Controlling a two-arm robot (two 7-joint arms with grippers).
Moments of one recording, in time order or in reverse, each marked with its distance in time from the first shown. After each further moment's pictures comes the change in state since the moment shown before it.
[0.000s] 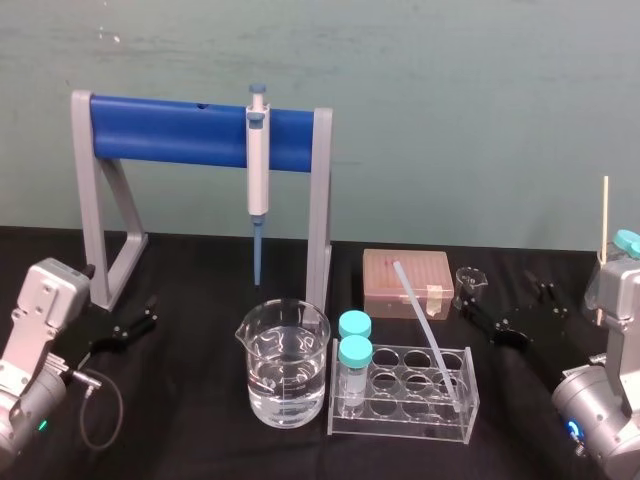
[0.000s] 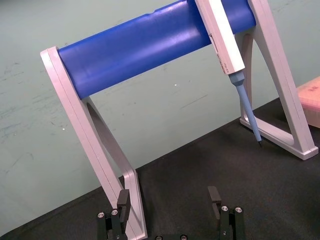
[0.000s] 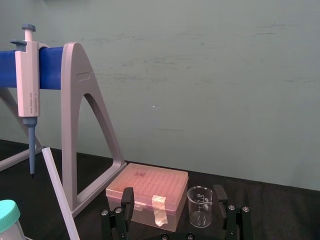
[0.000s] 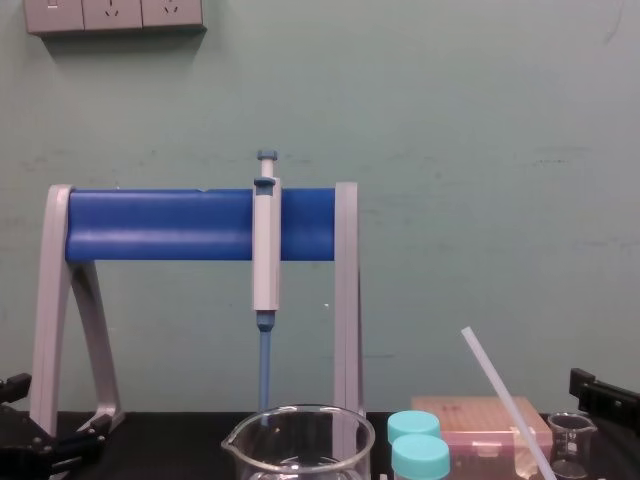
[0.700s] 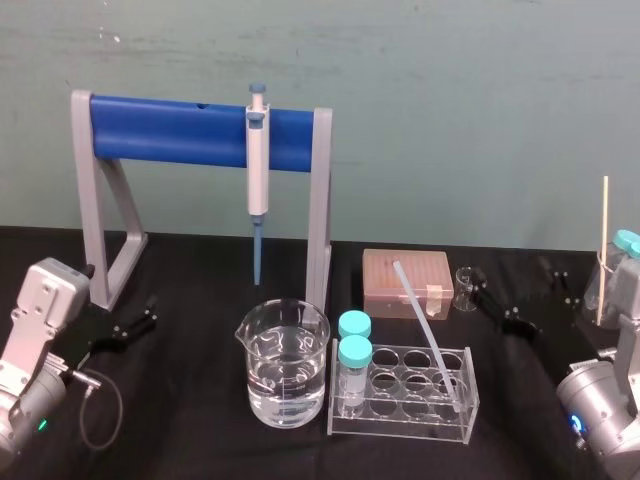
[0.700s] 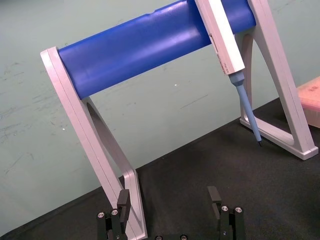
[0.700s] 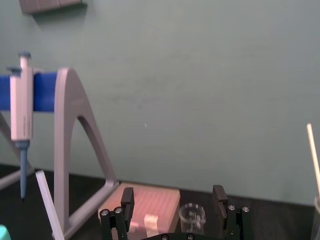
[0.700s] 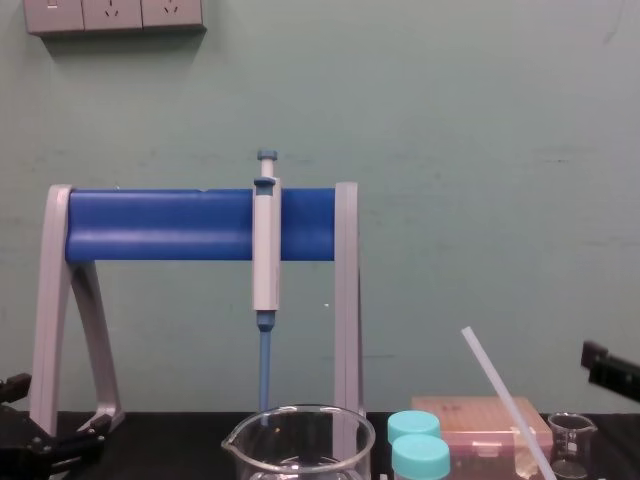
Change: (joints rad) left arm 0.000 0.000 0.000 0.000 0.000 0.000 0.000; right arm -0.005 -0.021 0.015 -0.004 0.002 -0.072 -0.030
